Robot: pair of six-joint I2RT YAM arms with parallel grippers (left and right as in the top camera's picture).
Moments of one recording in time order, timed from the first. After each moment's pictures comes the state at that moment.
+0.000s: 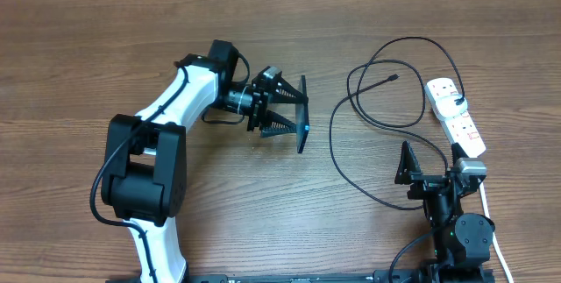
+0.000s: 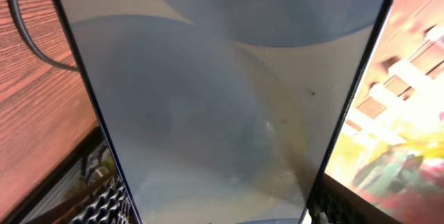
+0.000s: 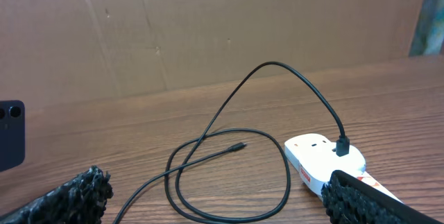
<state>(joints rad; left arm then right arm) -0.23 2.06 1.44 -0.96 1.46 -0.47 0.01 0.01 0.02 -0.07 0.00 0.15</state>
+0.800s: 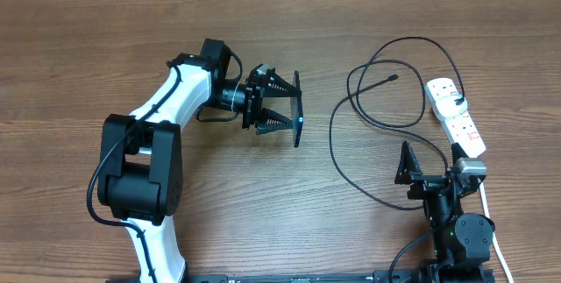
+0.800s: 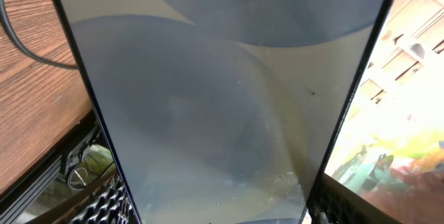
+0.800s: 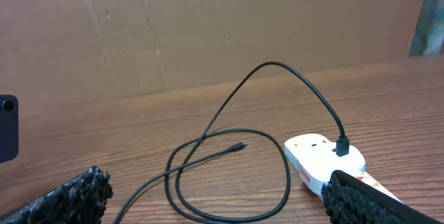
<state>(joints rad) -0.21 2.06 1.44 -0.96 1.50 -0.50 0.01 0.01 0.02 -0.07 0.00 0.15</state>
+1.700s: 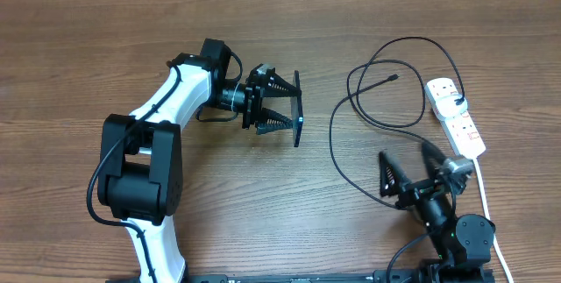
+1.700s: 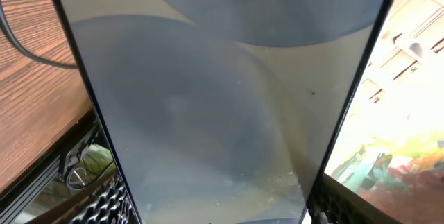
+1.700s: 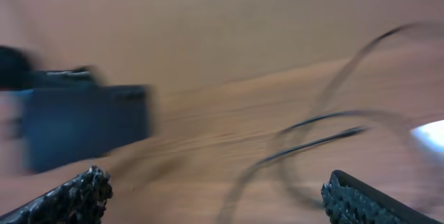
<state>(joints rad) -0.21 2.06 1.44 -0.96 1.51 -0.50 0.01 0.01 0.02 -0.04 -0.36 0.36</state>
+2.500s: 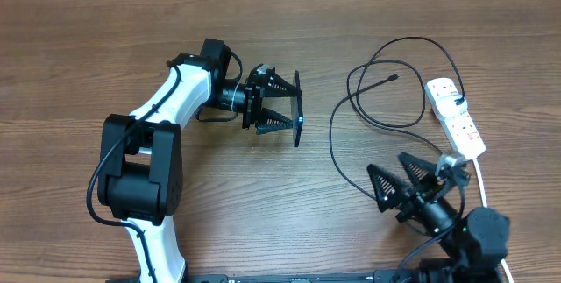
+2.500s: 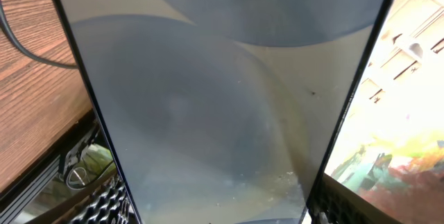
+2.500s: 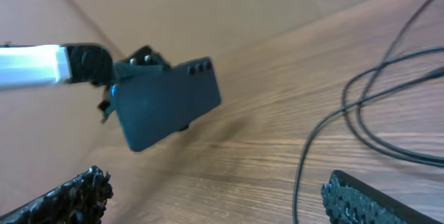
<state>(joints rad) -0.21 2.06 1.44 -0.96 1.51 -0.50 0.01 0.14 0.28 -0.32 -0.55 0.50</state>
